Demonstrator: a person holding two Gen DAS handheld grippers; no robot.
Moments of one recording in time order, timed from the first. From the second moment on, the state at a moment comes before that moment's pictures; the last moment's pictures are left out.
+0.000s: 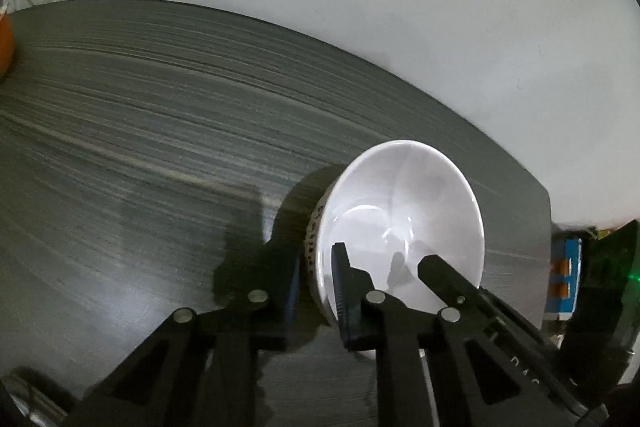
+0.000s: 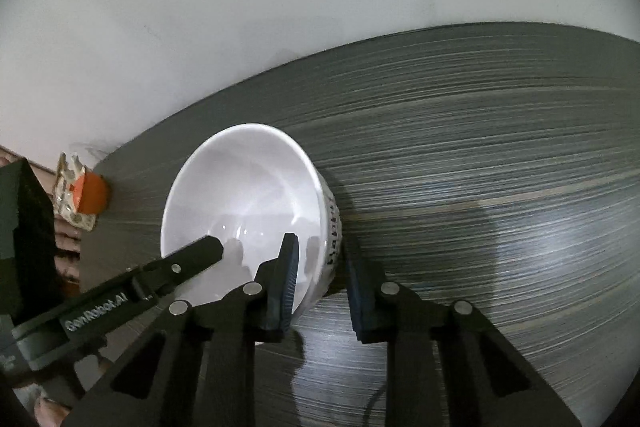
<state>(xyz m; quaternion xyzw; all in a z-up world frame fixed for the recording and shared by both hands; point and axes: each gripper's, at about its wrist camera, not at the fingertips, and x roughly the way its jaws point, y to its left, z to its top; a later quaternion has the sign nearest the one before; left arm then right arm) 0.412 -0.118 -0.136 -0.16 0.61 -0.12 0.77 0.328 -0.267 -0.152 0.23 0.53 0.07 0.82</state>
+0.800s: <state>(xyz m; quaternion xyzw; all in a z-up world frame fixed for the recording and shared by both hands) 0.259 -0.106 0.010 -0.12 0.55 -0.13 0.82 0.180 -0.272 -0.033 0.21 0.47 0.08 0.85</state>
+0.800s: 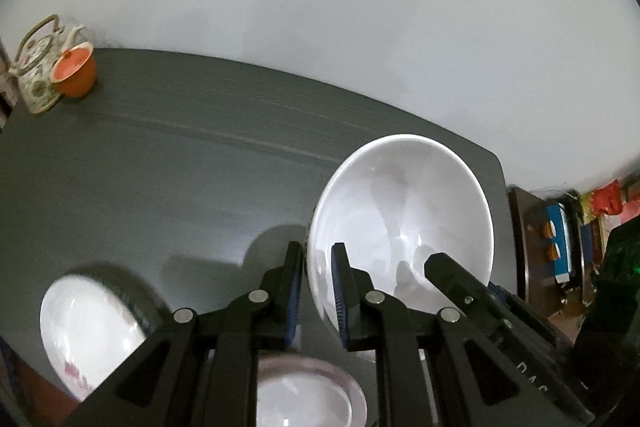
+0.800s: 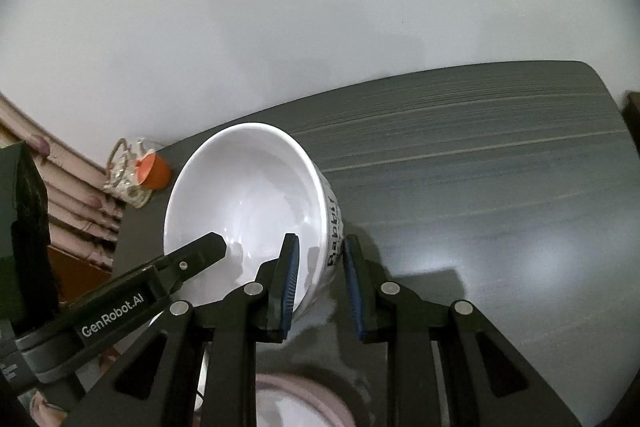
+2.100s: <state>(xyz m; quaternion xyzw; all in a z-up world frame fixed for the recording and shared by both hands) 0.121 -0.049 -0.063 -0.11 0.63 -0.10 0.76 0.048 -0.195 -0.101 0.19 0.54 0.08 0.81</state>
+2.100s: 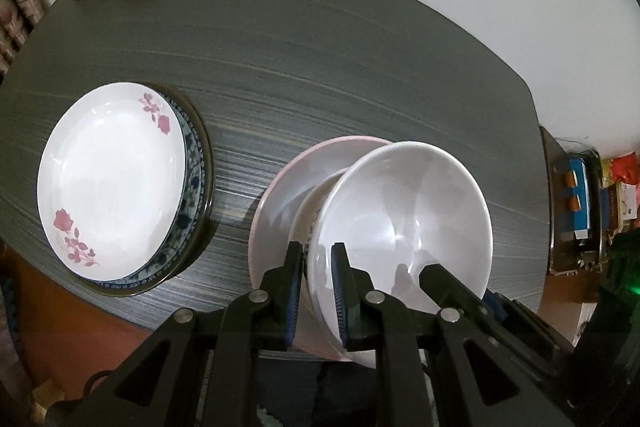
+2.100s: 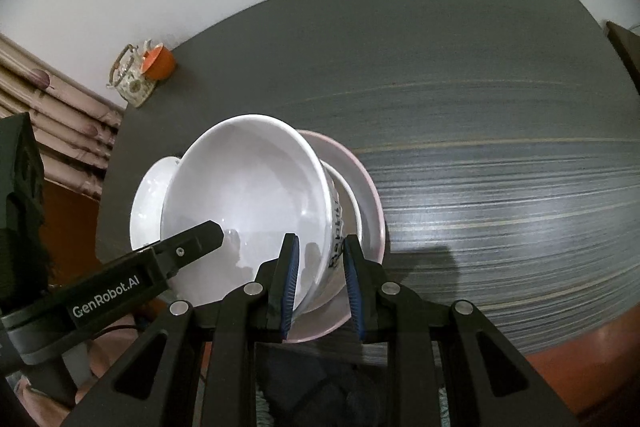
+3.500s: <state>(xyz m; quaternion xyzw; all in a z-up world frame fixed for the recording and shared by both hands) 0.119 -0.058 -0.069 -0.08 0.62 -0.09 0.77 0.049 -0.187 -0.110 0.19 0.55 0.08 0.81</state>
